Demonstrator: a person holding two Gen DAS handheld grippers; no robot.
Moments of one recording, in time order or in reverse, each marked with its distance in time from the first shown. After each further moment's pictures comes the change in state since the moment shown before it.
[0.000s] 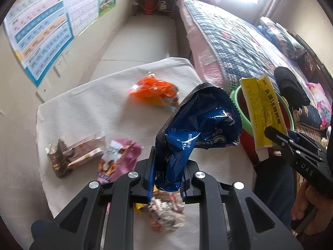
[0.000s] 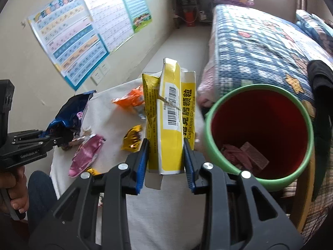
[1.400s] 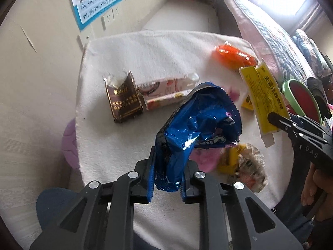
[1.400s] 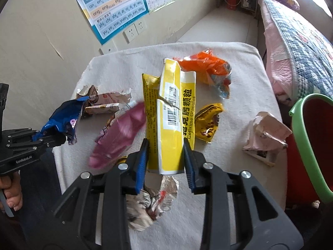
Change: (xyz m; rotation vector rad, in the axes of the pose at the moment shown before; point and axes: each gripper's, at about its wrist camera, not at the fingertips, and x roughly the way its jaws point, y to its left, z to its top) left arm 0.012 0.154 -0.084 -0.210 0.101 0.100; right arm 0.094 0.144 -0.026 -0.223 0.198 0.098
